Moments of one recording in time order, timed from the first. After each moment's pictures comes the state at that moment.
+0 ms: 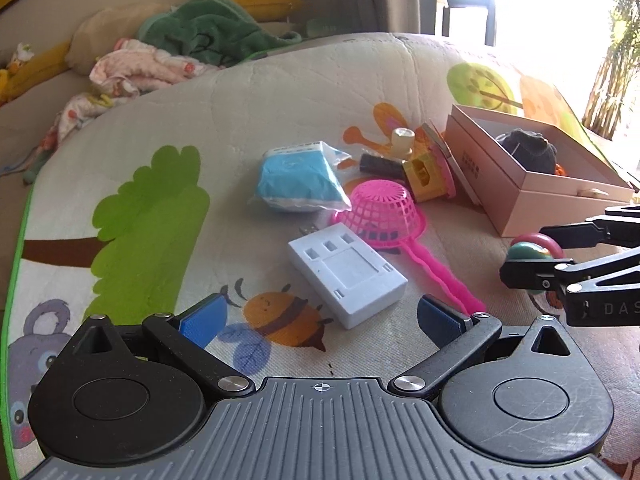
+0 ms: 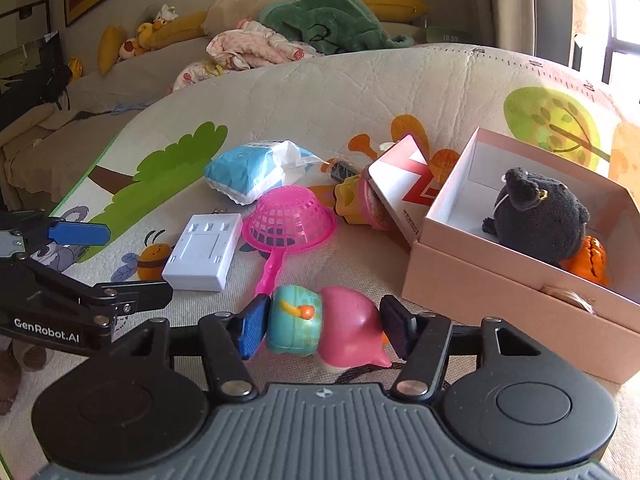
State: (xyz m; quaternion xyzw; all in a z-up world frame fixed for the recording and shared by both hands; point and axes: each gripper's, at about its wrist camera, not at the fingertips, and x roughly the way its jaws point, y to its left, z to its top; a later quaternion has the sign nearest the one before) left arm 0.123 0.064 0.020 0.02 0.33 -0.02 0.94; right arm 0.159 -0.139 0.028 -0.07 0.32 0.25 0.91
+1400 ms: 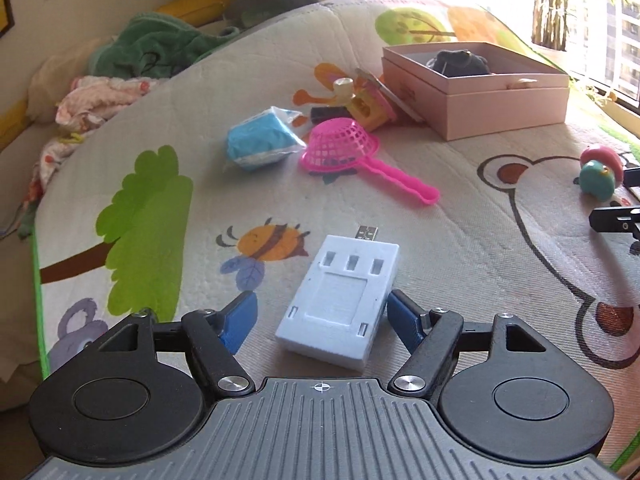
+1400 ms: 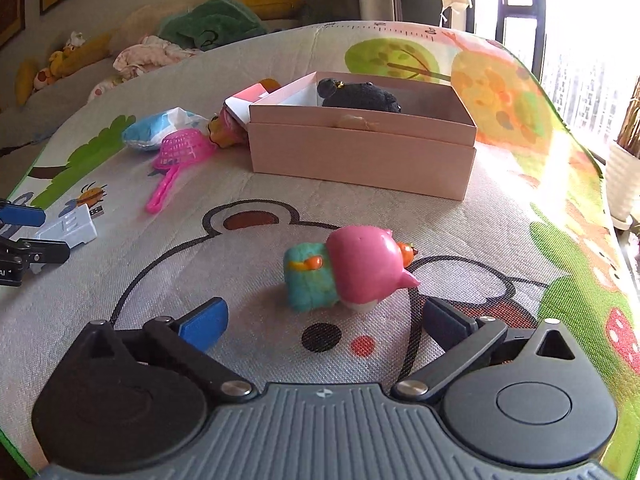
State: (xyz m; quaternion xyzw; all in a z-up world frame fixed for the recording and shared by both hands) left arm 0.065 0.057 0.011 0.15 0.35 -0.06 0.92; right arm 0.058 -0.234 -0.007 -0.01 0.33 0.10 0.94
